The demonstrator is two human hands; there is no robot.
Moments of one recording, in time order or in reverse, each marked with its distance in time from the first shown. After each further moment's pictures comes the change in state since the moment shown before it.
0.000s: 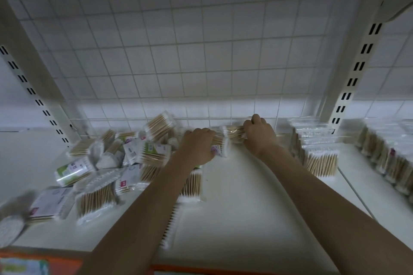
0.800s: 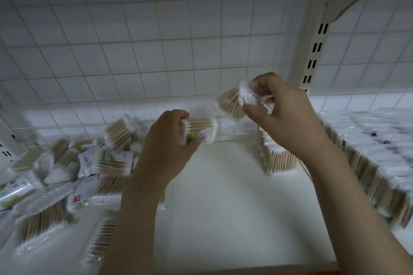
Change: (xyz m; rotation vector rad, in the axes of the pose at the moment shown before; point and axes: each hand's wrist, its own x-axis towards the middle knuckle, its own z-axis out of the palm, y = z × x) left_hand -0.056 0.060 -0.066 -0.532 0.521 -0.041; right_hand -0.093 0.041 -0.135 0.587 0.467 -0.112
